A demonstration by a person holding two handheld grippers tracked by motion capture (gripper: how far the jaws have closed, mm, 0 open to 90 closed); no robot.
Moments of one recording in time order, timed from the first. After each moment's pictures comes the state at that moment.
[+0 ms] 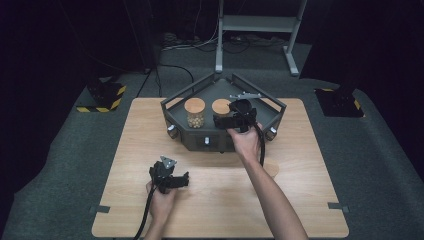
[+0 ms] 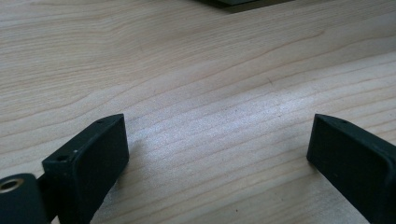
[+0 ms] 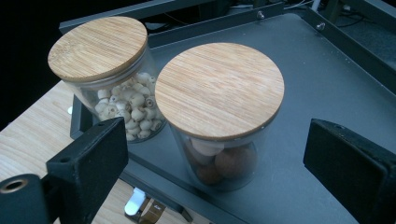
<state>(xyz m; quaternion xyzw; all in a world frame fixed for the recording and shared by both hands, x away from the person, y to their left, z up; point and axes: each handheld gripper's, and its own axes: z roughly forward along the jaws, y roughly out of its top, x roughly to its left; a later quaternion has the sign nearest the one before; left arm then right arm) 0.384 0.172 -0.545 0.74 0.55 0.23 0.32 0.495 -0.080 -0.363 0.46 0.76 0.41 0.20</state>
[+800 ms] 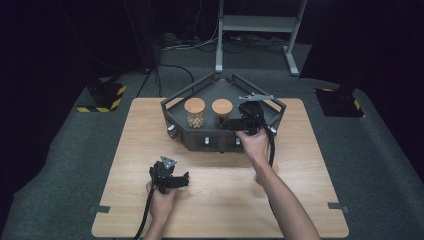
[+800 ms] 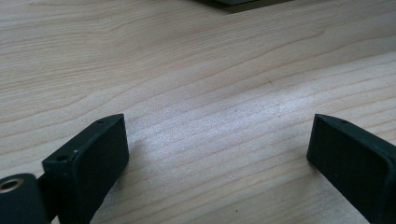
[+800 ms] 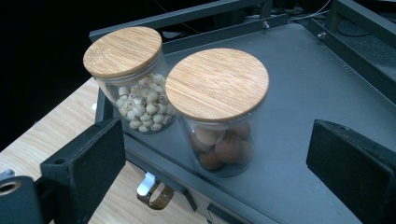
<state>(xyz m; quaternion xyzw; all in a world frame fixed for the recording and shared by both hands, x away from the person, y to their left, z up) 0.384 0.172 -0.545 0.74 0.55 0.23 0.32 0.480 -0.106 -0.353 0.44 0.76 0.45 0.18</state>
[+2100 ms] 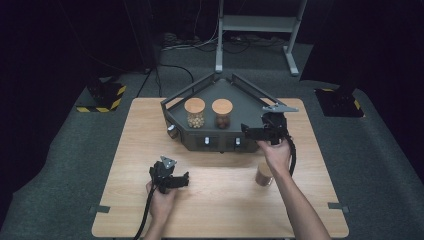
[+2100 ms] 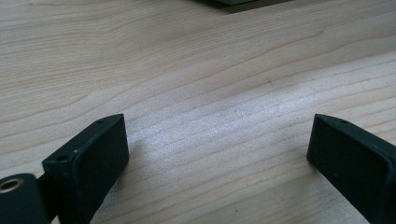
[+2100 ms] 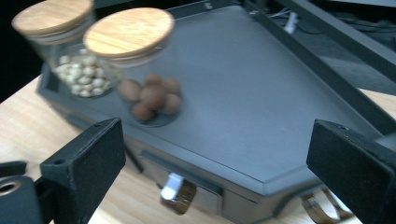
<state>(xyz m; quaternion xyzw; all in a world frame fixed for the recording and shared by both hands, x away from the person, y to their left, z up) 0.384 0.172 -0.545 0.74 0.55 0.23 0.32 0.461 -0.167 -0.371 0.47 0.74 0.43 0.22</state>
